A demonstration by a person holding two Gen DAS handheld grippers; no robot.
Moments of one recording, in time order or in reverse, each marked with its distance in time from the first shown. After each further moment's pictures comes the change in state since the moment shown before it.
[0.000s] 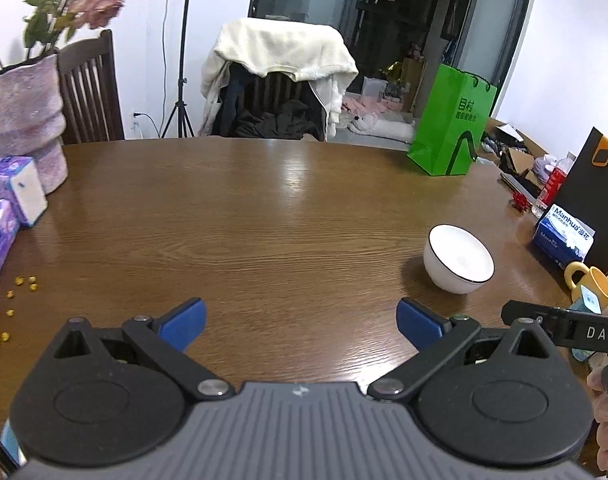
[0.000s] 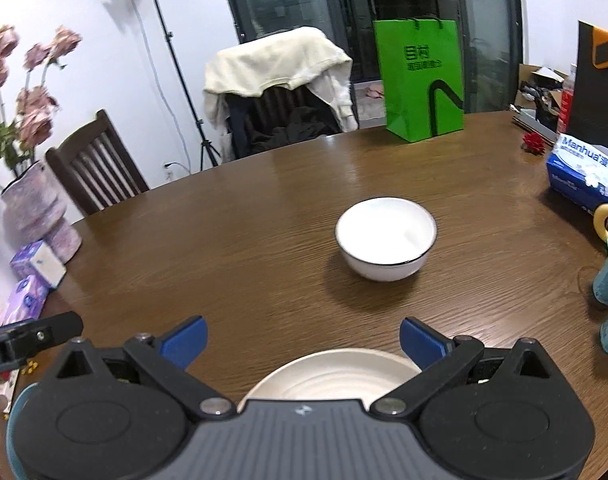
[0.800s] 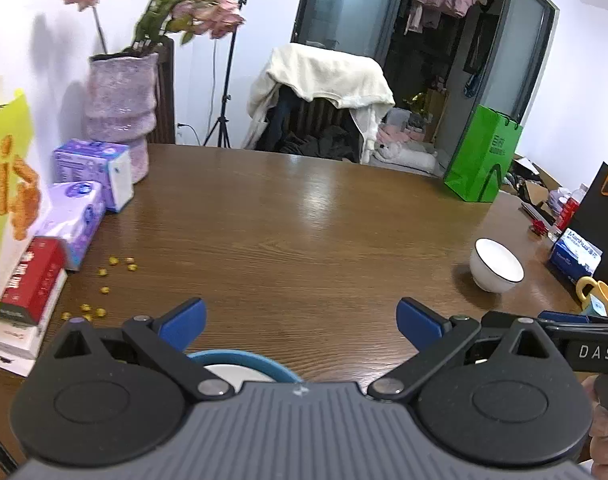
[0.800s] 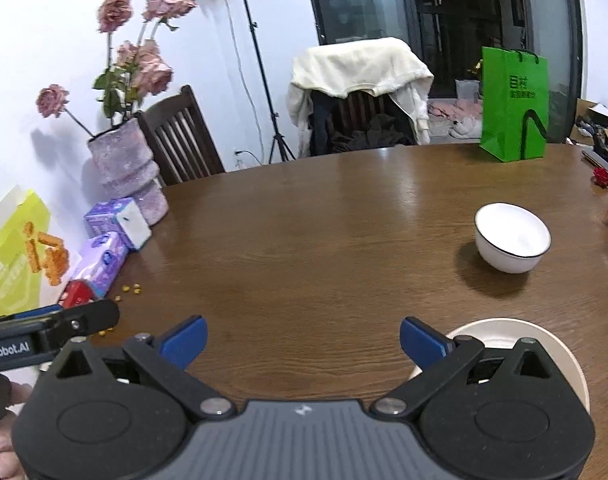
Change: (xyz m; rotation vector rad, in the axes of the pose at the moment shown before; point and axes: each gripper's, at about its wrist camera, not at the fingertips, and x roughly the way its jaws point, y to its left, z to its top) left arm -0.084 0.112 -0.037 -0.068 -0.080 0.033; right arm -0.031 0.147 -0.048 -0.136 -0.018 0.111
